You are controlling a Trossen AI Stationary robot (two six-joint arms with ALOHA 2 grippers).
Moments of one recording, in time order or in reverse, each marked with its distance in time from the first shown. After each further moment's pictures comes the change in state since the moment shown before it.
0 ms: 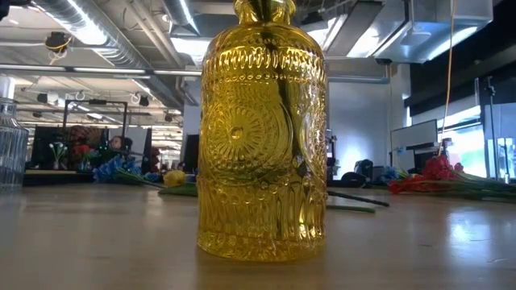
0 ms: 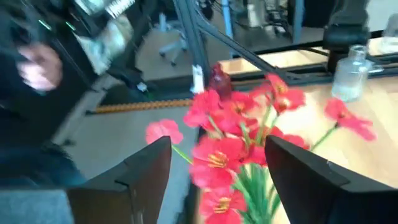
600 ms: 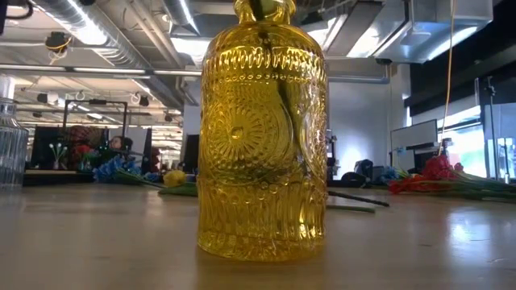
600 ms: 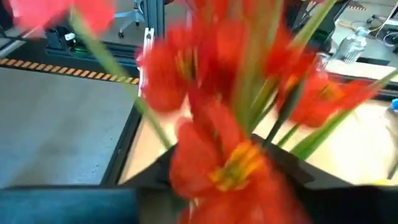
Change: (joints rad) left arm -0.087 -0.006 -0.118 0.069 -0.074 -0.095; right arm -0.013 0.232 -0.002 0.130 0.188 -0.284
